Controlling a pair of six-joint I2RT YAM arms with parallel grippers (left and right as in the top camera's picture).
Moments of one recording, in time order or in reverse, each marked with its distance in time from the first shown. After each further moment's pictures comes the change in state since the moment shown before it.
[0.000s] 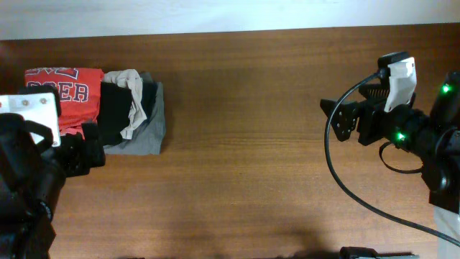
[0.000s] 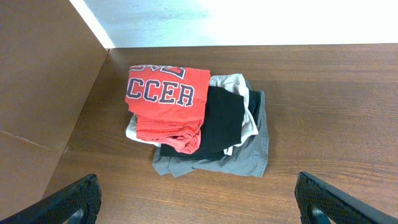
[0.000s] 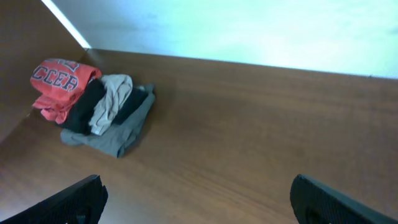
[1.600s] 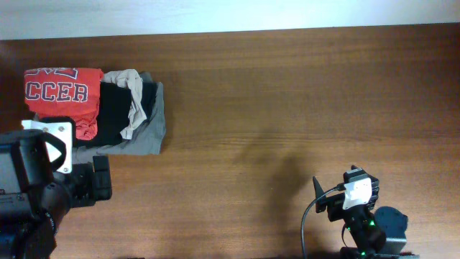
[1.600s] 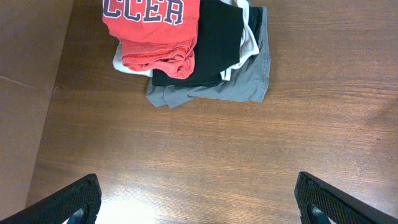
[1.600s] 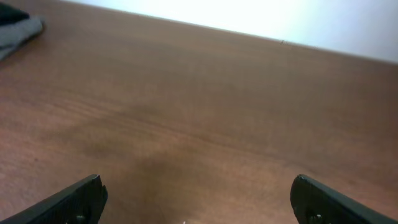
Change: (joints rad) left arm 0.000 -0.003 0.001 -0.284 0.011 0.000; right arm -0.001 -1.099 -1.320 0.454 0.320 -0.118
